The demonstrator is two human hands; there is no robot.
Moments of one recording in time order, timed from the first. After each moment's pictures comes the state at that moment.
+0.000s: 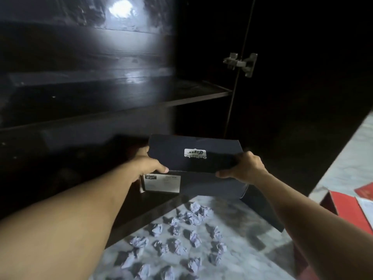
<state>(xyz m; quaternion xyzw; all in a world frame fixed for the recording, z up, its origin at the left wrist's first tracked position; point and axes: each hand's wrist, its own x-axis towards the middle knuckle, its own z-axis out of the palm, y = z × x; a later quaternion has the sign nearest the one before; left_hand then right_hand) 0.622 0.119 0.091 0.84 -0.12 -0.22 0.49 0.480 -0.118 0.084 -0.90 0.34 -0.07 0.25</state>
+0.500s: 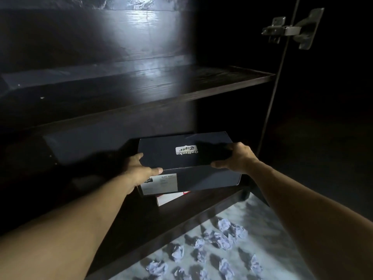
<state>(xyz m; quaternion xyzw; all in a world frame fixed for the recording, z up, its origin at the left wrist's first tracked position) 0.730 0.124 0.024 0.86 -0.03 -0.12 0.49 0.644 -0.138 0.025 -0.93 0.24 -0.05 0.29</state>
